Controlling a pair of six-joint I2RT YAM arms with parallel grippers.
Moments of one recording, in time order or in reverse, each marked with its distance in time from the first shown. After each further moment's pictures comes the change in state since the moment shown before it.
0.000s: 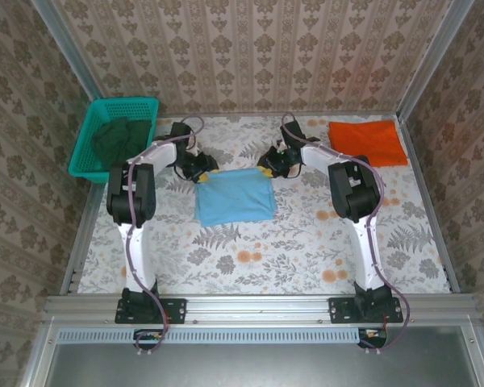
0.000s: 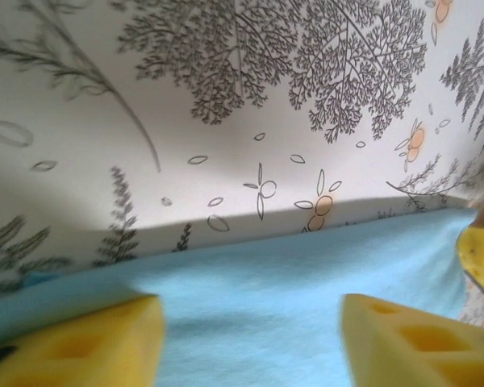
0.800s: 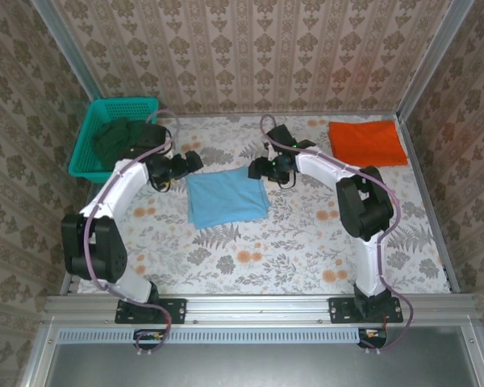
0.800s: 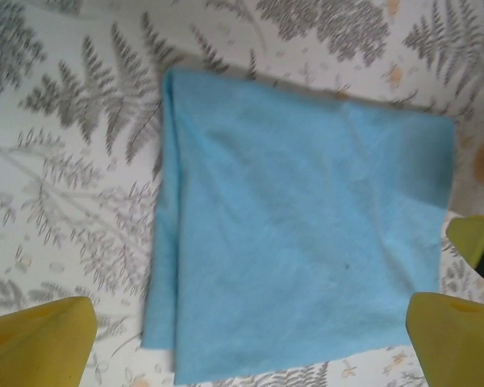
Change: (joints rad) left arm -0.024 -0.684 -0.463 -0.040 -0.307 0.002; right arm 0.193 -0.152 -0.076 -0.184 0.321 -0.392
